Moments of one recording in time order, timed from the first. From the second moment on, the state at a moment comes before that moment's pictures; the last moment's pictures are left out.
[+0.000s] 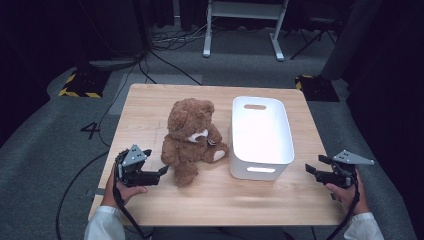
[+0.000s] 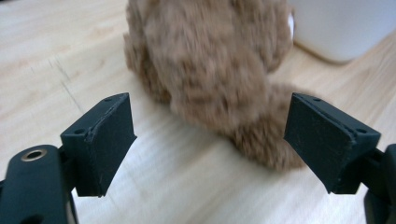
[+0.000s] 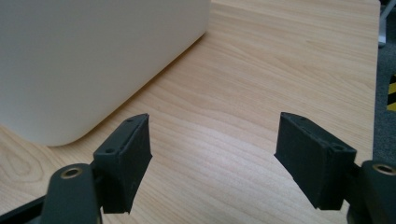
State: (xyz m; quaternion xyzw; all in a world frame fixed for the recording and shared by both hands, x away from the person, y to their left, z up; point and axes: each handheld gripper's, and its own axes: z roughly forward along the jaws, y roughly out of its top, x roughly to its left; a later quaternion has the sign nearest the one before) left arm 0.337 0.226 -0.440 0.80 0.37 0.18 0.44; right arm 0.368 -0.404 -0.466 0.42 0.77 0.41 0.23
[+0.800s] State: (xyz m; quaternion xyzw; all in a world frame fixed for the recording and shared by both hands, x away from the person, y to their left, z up) left arm 0.392 0.206 -0.399 0.81 0.33 0.14 0.46; right arm 0.369 -0.389 -0.478 0.40 0.81 0.38 0.22
